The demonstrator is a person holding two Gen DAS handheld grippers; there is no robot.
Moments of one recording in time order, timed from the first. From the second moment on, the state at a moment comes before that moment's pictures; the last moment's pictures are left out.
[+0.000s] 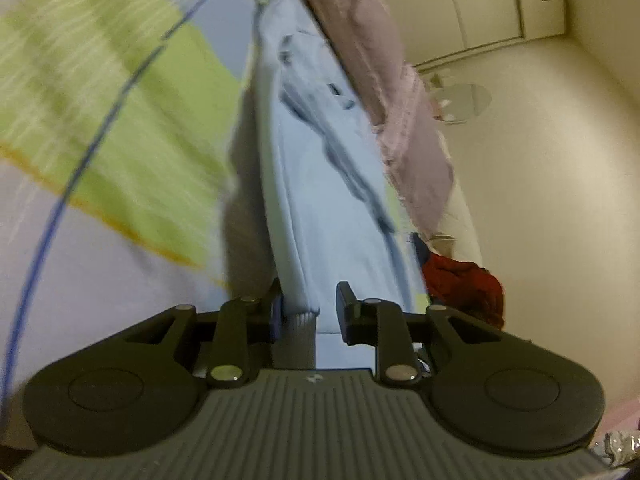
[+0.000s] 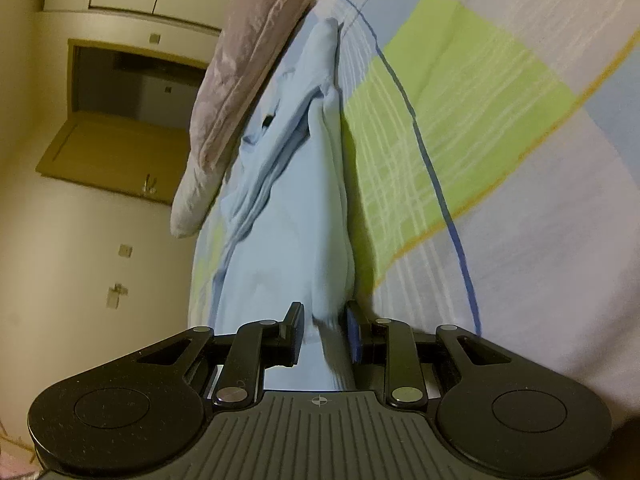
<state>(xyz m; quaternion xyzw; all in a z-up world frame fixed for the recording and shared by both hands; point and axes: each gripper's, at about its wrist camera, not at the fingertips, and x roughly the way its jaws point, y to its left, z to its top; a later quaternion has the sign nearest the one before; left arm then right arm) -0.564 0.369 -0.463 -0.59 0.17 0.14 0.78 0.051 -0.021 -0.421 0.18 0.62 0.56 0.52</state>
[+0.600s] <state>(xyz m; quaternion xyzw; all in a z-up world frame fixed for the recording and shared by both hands) -0.599 0.315 -0.409 -0.54 0.12 0.17 0.81 0.027 -0.048 -0.353 0.17 0.56 0.59 0.55</state>
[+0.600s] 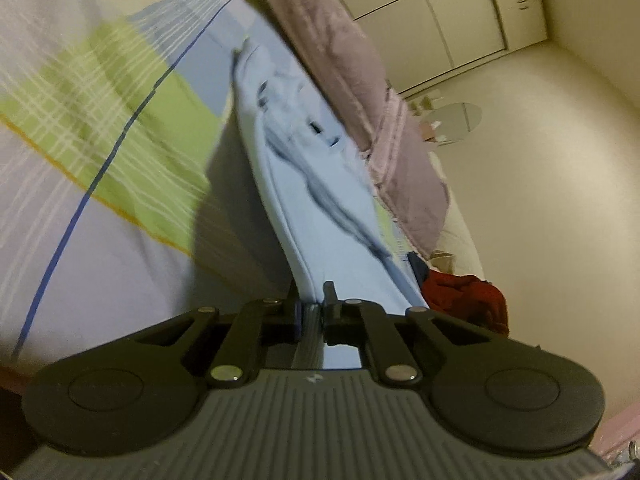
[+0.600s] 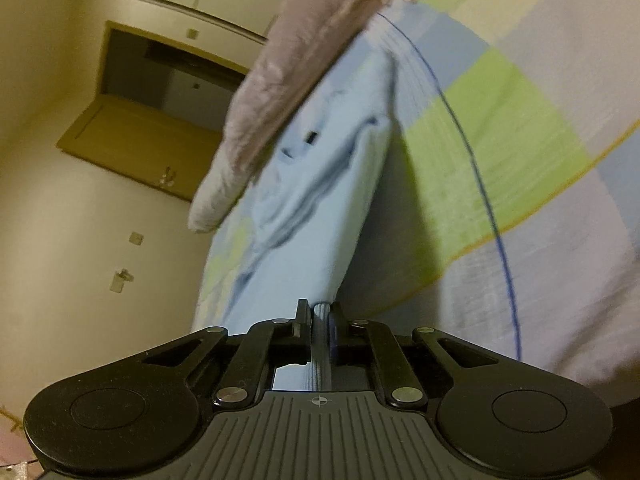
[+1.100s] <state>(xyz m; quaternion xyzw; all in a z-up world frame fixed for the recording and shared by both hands) -0.688 0.178 -0.418 -0.61 0.09 0.17 0.77 -0.050 -0.179 -0.334 0.20 0.58 0.57 0.55</state>
